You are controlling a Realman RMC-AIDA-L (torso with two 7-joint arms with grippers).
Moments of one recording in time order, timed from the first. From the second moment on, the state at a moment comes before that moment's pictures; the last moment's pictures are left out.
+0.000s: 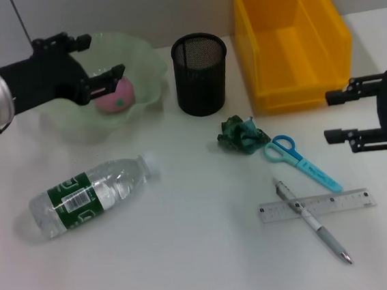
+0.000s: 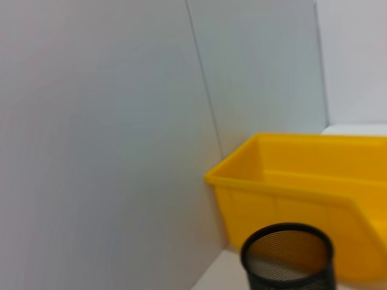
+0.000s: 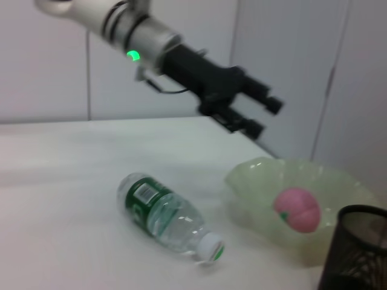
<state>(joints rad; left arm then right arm) -0.42 -2.06 1.30 1.13 1.77 0.93 -1.52 0.45 2.01 -0.52 -0.96 -2.09 -1.82 1.21</state>
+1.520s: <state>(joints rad) -0.51 -2.07 1.23 0.92 1.78 1.08 -1.45 0.74 2.03 -0.79 -1.12 -2.44 -1.63 2.07</state>
